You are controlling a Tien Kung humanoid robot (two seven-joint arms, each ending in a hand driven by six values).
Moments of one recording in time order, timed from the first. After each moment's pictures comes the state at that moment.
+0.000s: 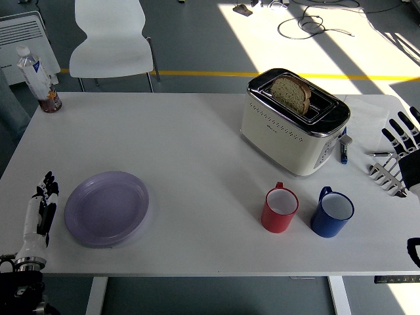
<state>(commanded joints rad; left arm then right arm) -0.08 0.08 -1.42 -0.80 1.26 0.26 -0.62 0.09 -0.17 1.58 1.37 -0.55 -0.02 0.11</state>
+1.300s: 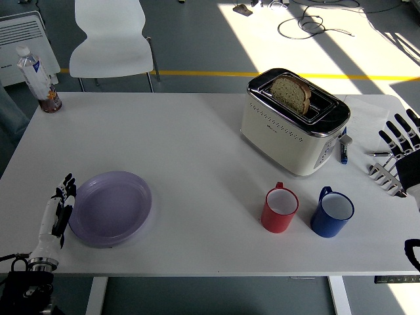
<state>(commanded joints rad) -0.07 0.09 -1.35 -0.82 1.23 0.22 -0.59 0.09 -0.16 1.57 1.36 -0.56 -0.03 0.11</state>
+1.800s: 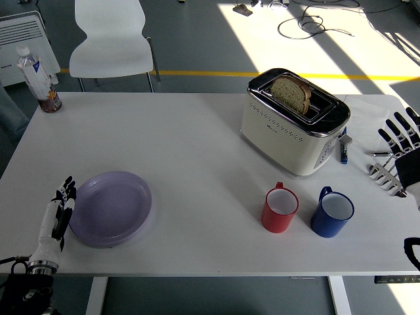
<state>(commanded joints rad) -0.06 0.09 -1.33 -0.83 1.22 0.22 -0.59 0.10 -0.16 1.57 1.36 -0.56 -0.02 0.11</state>
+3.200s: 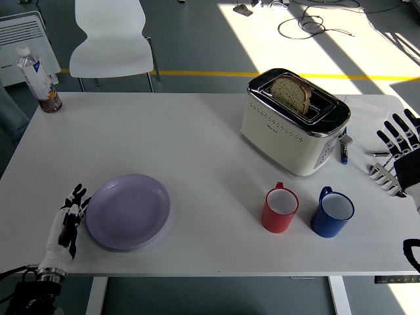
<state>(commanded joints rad) -0.03 0.12 -1.18 -0.89 0.97 0.14 -0.58 0.09 -0.16 1.56 1.36 -0.56 -0.03 0.11</state>
